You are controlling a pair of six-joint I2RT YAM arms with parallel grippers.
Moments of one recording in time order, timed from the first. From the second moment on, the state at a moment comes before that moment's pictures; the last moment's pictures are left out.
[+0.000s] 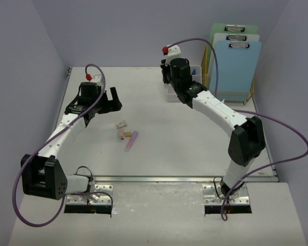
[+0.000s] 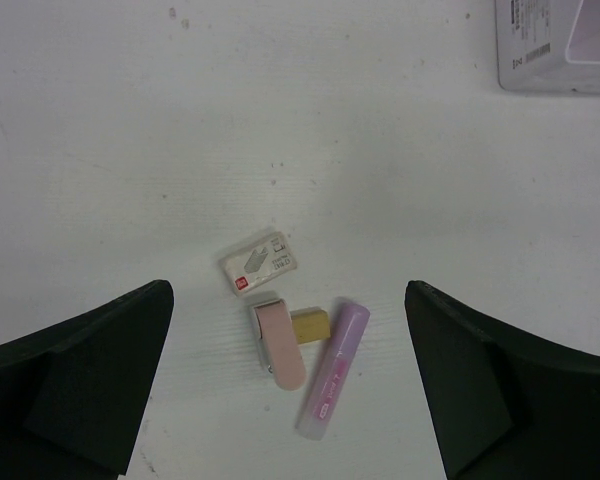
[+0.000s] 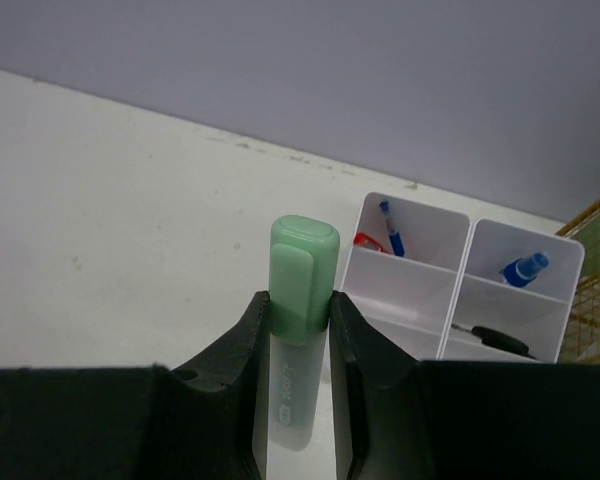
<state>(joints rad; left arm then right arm) -0.10 1.28 1.00 -0.39 0.11 -0.30 0.57 1.78 1.52 0.02 0.32 0.02</state>
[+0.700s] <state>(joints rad) -0.10 1.35 1.00 -0.38 0.14 -0.30 0.44 2.13 1.59 0.34 0.42 -0.01</state>
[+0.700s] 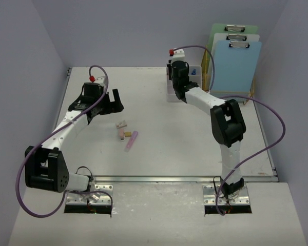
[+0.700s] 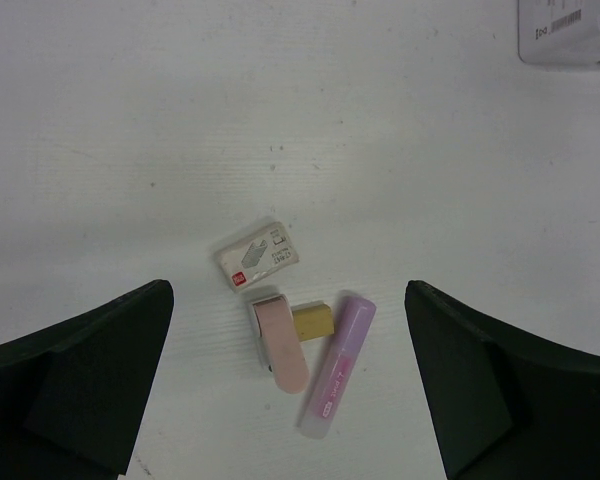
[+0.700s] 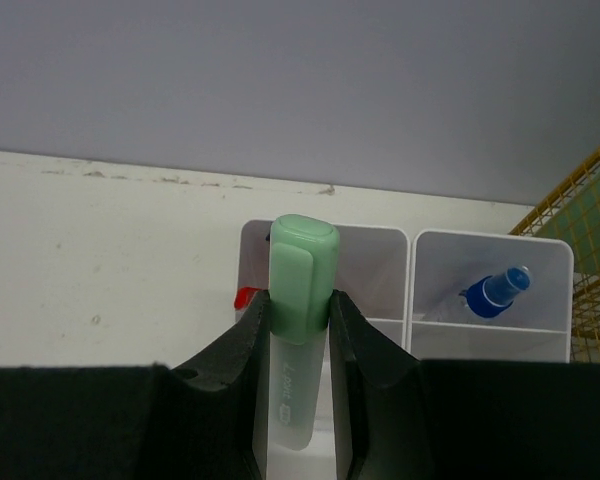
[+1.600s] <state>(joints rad) -0.10 1.37 1.00 -0.38 0.07 -0.29 0.49 1.87 1.47 0.14 0.22 -0.01</state>
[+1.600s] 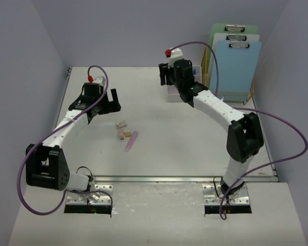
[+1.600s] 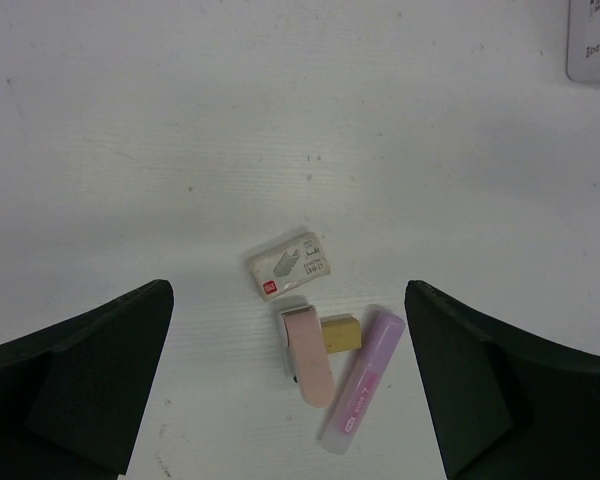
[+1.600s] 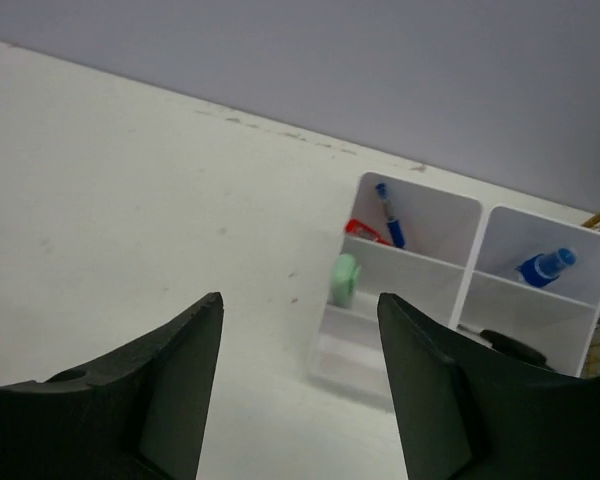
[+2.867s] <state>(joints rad) -0.06 1.31 1.00 -0.38 -0.04 -0.31 0.91 2.20 1.65 -0.55 0.12 0.72</state>
